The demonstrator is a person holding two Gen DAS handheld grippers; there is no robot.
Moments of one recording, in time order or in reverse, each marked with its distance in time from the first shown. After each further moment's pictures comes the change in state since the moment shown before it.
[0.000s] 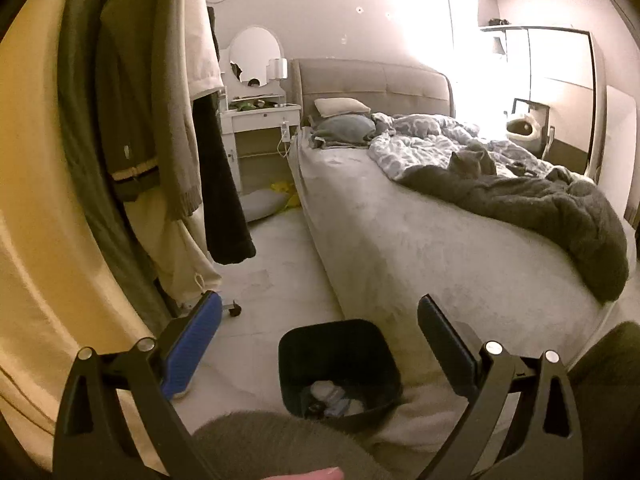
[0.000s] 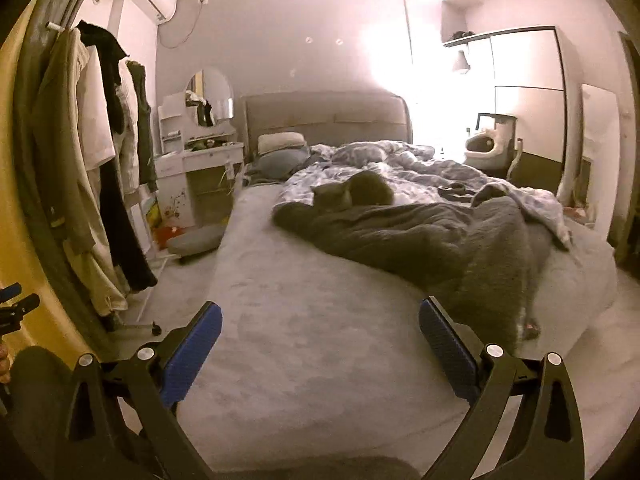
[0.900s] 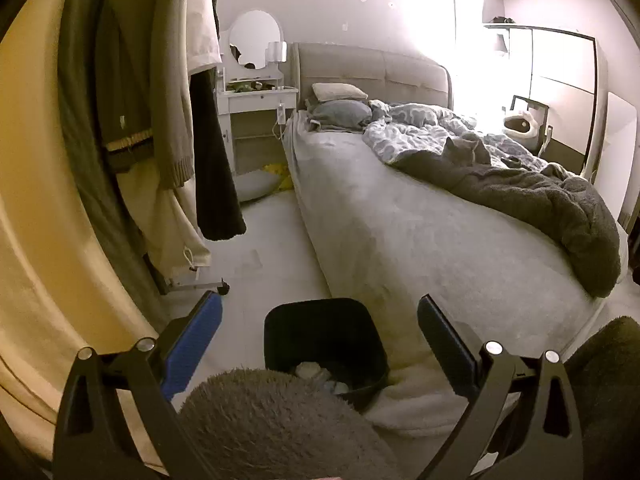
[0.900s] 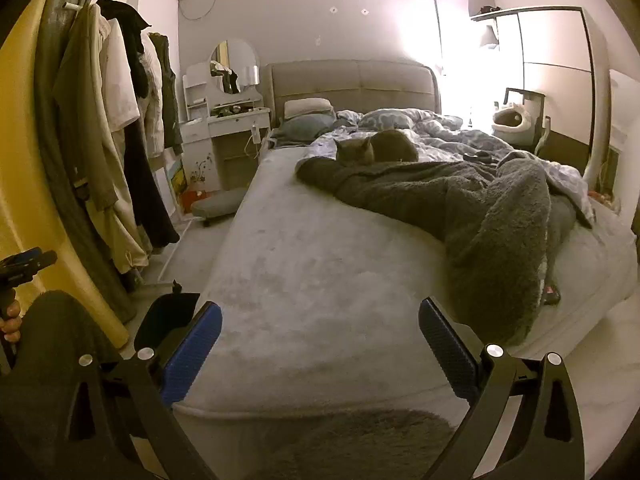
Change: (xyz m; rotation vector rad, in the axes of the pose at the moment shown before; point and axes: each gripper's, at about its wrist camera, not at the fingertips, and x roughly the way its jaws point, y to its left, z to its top) left arm 0.001 -0.002 -0.021 -0.037 0.059 -0.034; right arm 0.002 -0.011 -0.045 -0.035 0.122 0.119
